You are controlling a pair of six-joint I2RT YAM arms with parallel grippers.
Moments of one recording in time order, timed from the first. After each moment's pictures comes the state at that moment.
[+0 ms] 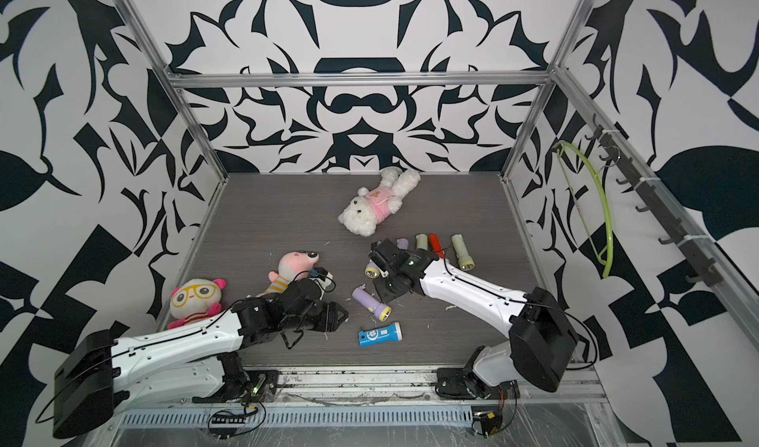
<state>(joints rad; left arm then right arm) -1.05 1.10 0.56 -0.31 0.04 -0.85 0.82 1.40 0.96 -0.79 0.05 0.36</state>
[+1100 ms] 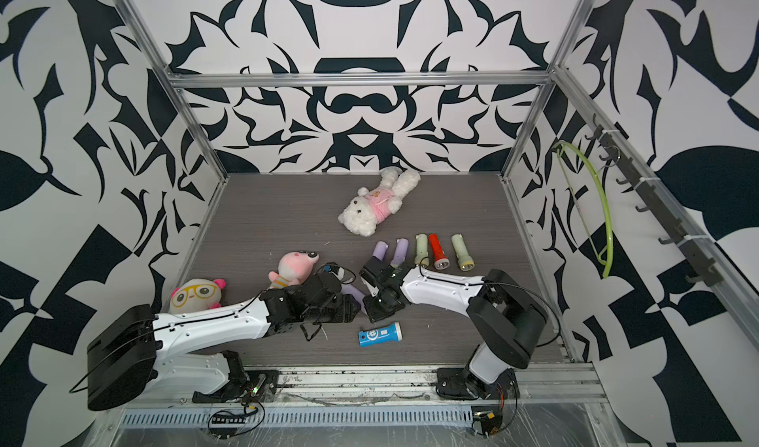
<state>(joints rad) -1.07 1.31 0.66 -0.25 -0.01 -0.95 0.89 1.61 0.91 -0.58 -0.21 0.47</state>
